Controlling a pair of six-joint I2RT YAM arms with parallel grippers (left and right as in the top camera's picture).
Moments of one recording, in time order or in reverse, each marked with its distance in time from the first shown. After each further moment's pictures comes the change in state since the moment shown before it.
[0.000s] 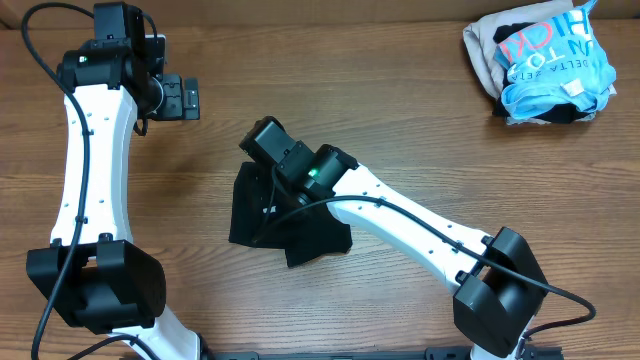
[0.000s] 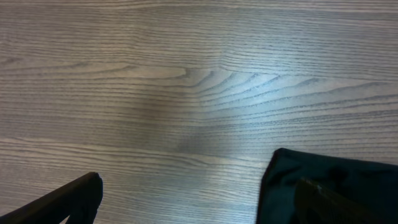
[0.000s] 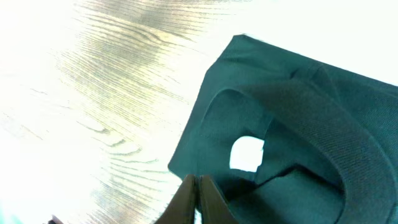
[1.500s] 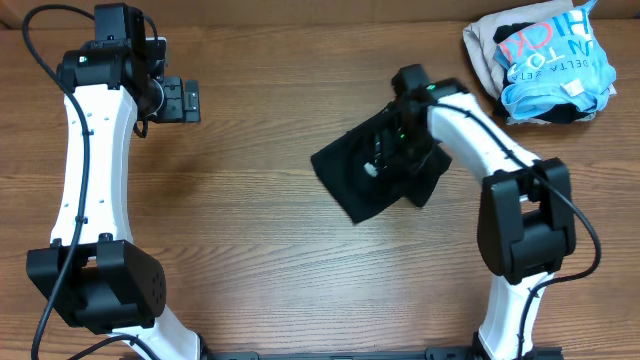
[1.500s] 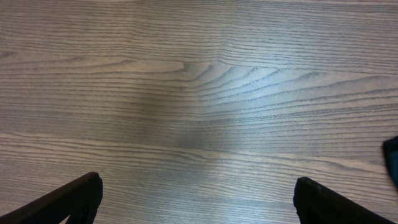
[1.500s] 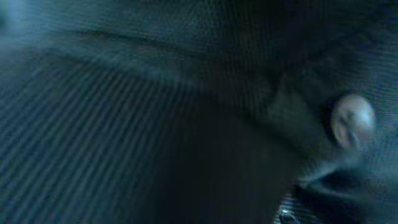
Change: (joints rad) left arm 0.000 0.000 0.000 -0.018 0.004 0.000; right arm -0.611 0.175 -0.019 -0.304 -0.048 -0.378
